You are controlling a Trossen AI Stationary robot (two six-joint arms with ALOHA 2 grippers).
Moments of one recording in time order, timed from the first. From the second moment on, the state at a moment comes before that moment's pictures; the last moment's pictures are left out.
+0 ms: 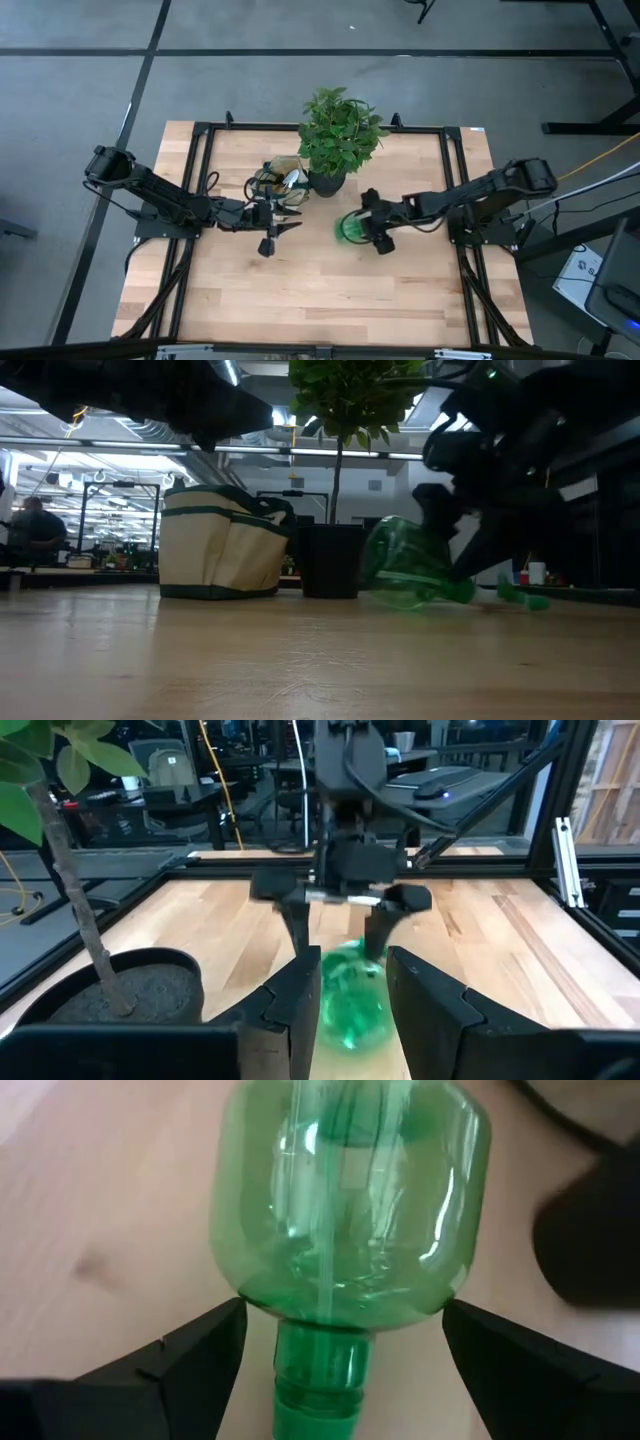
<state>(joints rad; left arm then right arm) -0.25 1.26 0.42 0.73 -0.39 -0.02 0.13 1.50 0.62 0.00 0.09 -0.32</state>
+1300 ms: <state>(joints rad) -0.27 1.26 0.44 0.84 -0.29 0.00 0.23 1.10 0.66 0.02 -0.03 -0.19</state>
